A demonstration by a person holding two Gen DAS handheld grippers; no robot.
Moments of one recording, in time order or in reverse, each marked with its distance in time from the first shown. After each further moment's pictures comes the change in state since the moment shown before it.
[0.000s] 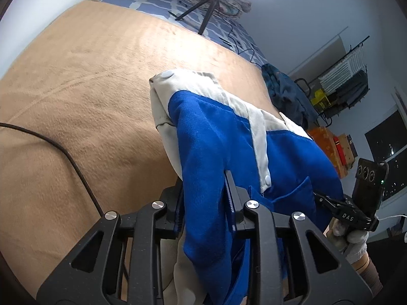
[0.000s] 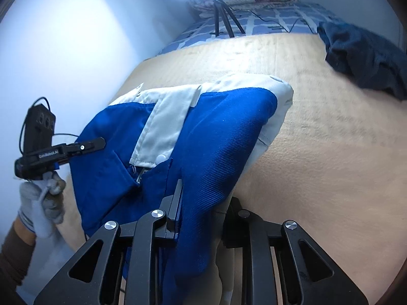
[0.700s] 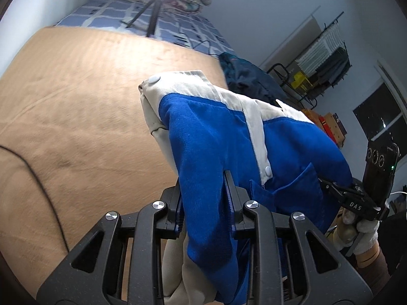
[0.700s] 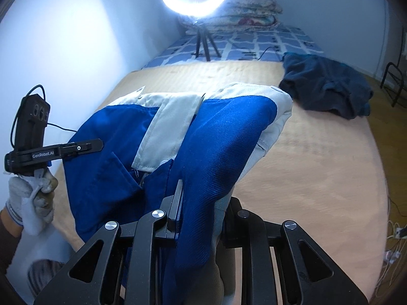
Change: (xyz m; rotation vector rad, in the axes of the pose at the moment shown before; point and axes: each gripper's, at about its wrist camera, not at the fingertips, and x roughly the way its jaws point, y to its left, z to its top) left arm -0.001 -0.113 -0.013 0.151 0.013 -0.056; right arm -0.086 -0.029 0.000 -0.053 -0.072 -0.156
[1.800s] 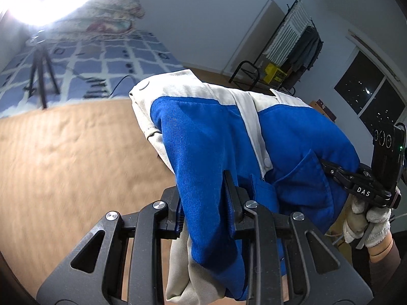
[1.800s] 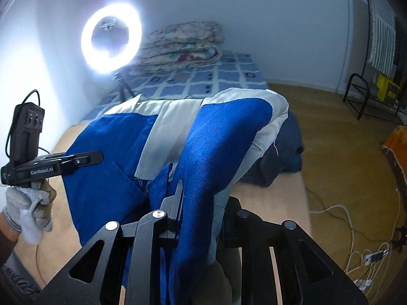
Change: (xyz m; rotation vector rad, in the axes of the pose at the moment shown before) left arm 0.195 -0.143 0.177 0.238 -0.047 -0.094; right arm -0.015 -0.194 0.111 0.066 -0.165 -0.191
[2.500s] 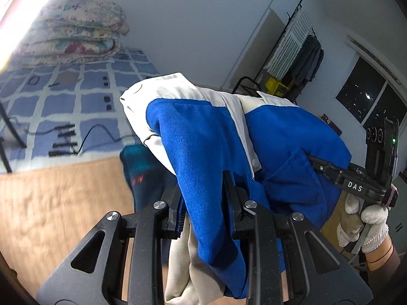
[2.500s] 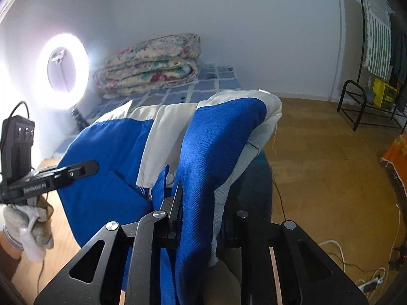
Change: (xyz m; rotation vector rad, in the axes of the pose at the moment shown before) left arm 0.114 -0.006 0.121 0.027 -0.084 0.009; right arm 0.081 -0.098 0.099 0.049 -0.065 -0.023
